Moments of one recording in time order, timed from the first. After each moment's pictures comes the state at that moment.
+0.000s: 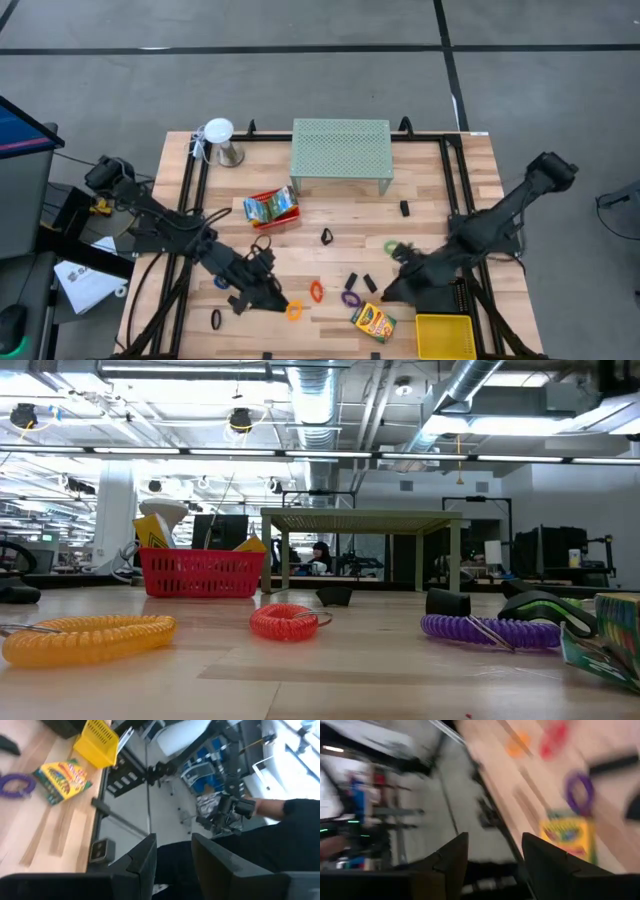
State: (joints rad) left arm -0.61 1.29 0.78 0.33 -0.06 -1.04; right arm 0.65 1.25 0.86 -0.24 0.12 1.42
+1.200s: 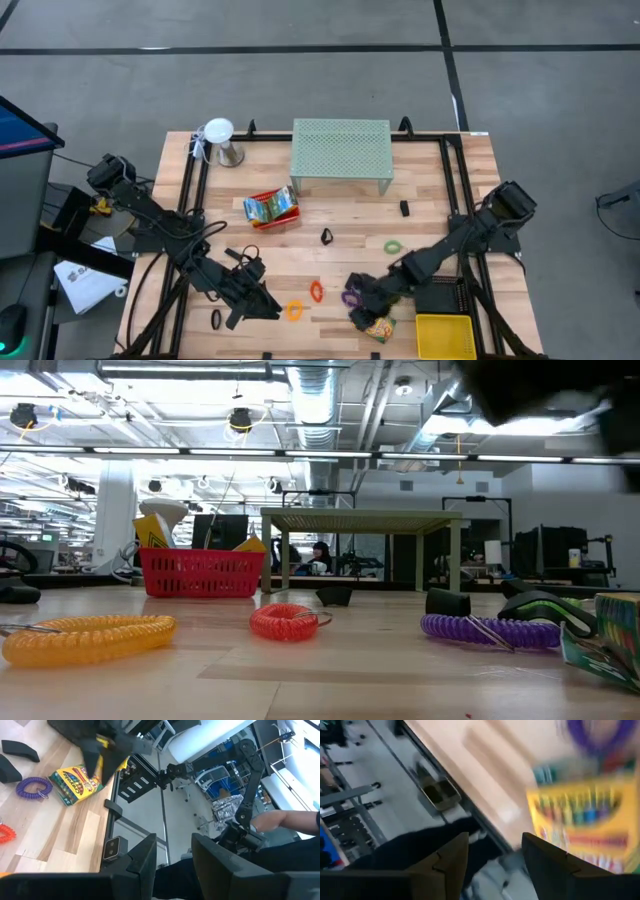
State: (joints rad) left arm -0.73 1.29 0.78 0.29 -0.26 -1.00; right arm 0.55 1.75 1.09 -0.21 -0.21 1.51
